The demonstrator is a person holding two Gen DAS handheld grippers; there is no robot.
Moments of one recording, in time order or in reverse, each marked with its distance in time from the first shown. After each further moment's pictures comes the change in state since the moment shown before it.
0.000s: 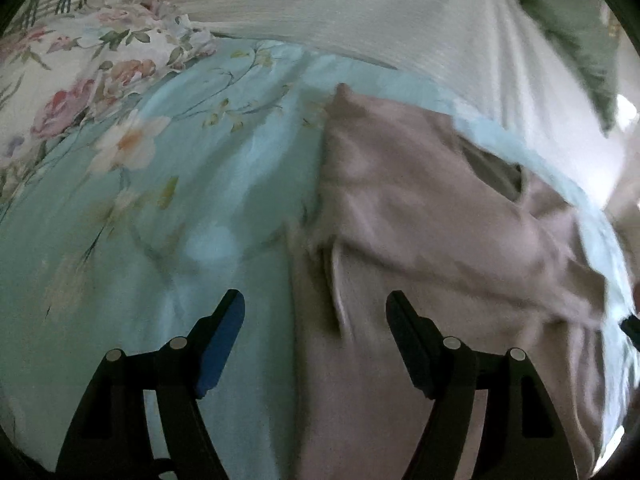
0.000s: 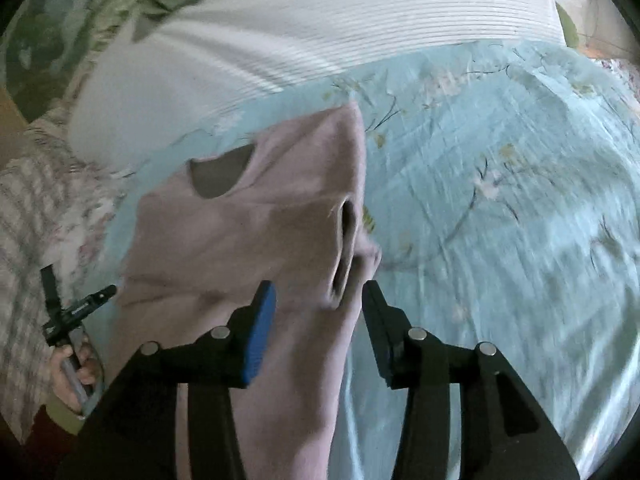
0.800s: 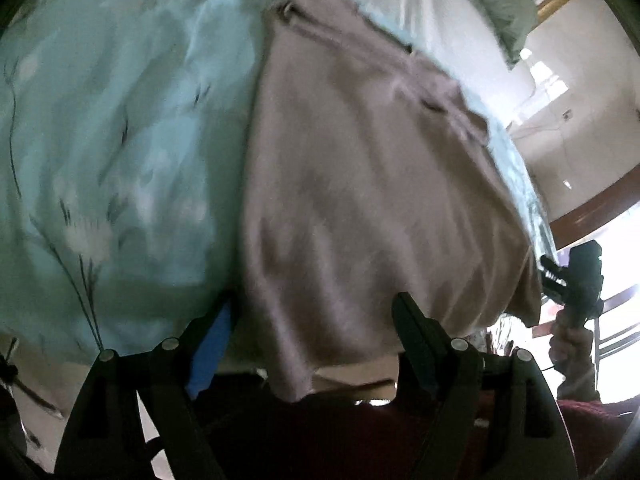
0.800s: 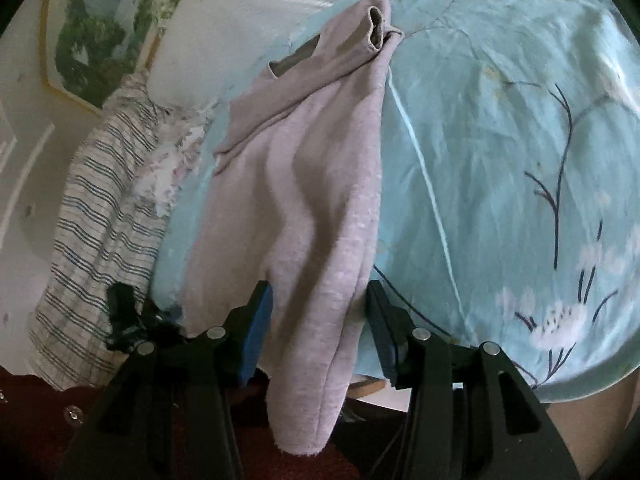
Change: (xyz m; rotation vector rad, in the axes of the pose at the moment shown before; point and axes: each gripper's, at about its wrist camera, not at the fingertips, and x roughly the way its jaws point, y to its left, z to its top) left arm -0.114 0.031 -0.232 -0.051 0.267 -0.337; right arm -0.052 -0.020 -0.169 0.129 0.157 0.341
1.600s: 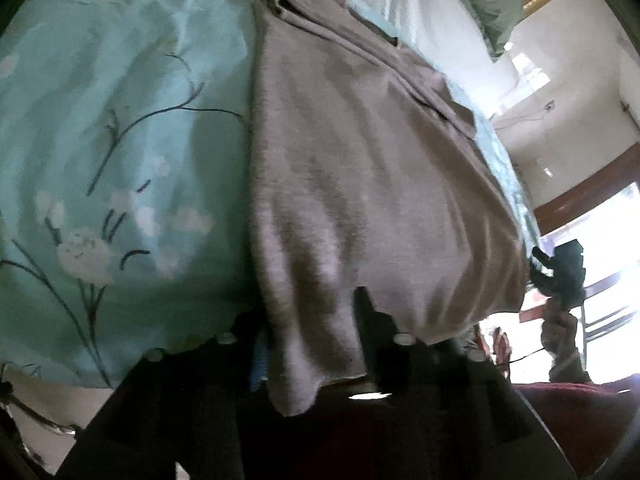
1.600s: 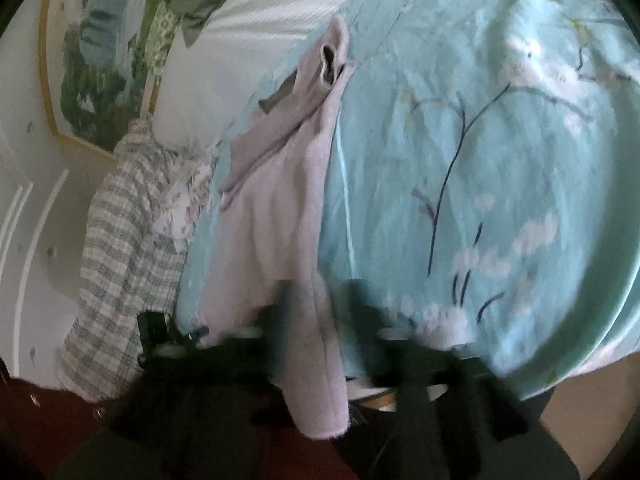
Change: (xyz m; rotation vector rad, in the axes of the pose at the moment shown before) left arm -0.004 0.015 0.013 0.053 0.018 -0.099; right arm -0.037 -0.036 -0.004 0.046 -0.046 0.102
